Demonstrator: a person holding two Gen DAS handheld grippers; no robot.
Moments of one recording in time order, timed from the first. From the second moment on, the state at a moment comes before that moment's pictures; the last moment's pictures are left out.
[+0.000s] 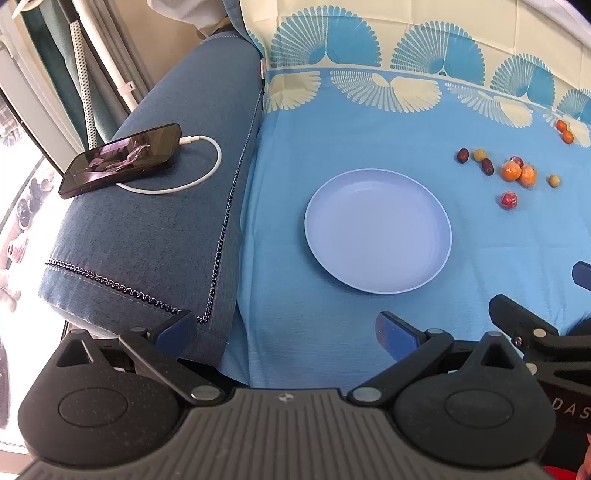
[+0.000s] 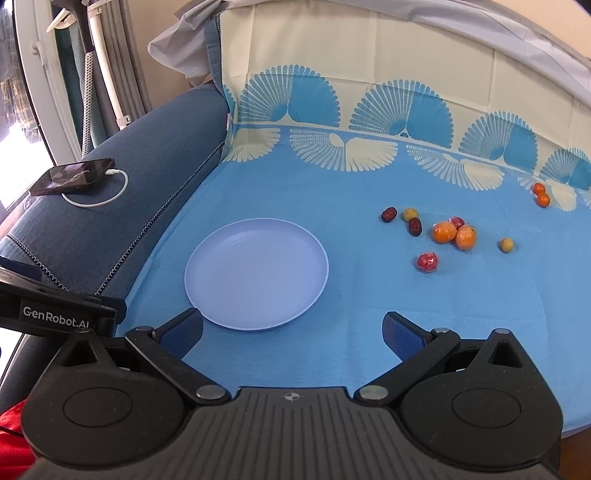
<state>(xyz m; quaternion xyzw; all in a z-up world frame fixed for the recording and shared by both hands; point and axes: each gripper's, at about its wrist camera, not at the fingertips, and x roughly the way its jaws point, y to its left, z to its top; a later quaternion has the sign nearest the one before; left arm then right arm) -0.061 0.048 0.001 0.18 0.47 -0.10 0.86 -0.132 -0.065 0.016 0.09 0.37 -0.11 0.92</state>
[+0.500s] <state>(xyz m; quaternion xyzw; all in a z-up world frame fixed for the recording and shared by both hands) -0.042 -0.031 -0.007 0.20 0.48 -0.18 0.84 -0.162 -0.180 -0.009 0.15 0.31 -0.27 0.90</state>
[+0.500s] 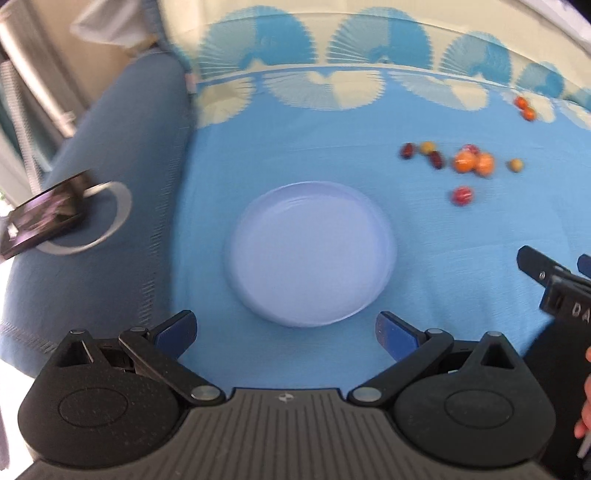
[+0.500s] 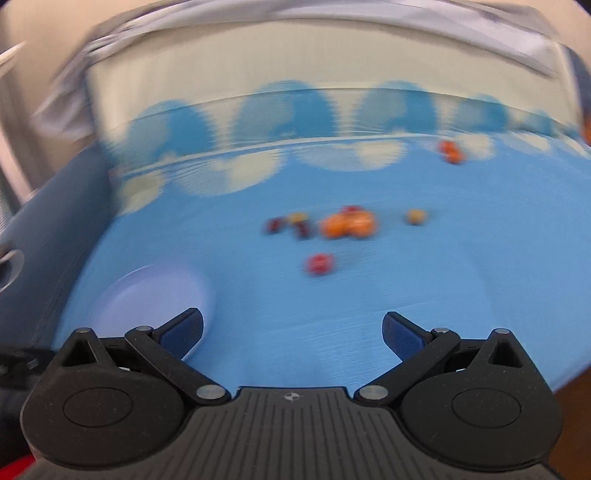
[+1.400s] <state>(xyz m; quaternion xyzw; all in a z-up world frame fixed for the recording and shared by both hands) 0.051 -0.297 -0.162 0.20 0.49 -0.34 0.78 -0.038 -0.426 -0.170 0.11 0.37 -0.33 0.86</state>
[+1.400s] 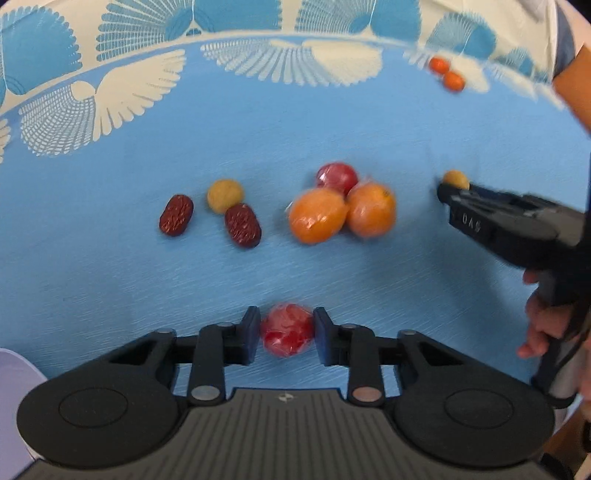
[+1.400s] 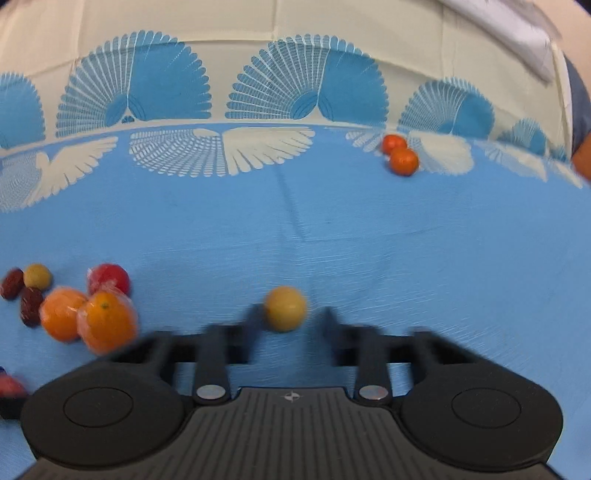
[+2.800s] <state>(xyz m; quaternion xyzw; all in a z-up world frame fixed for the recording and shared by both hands) -0.083 0.097 0.008 0.09 0.49 -0.17 0.85 -0.170 -0.026 0.016 0.07 0.36 -0.01 0.93</state>
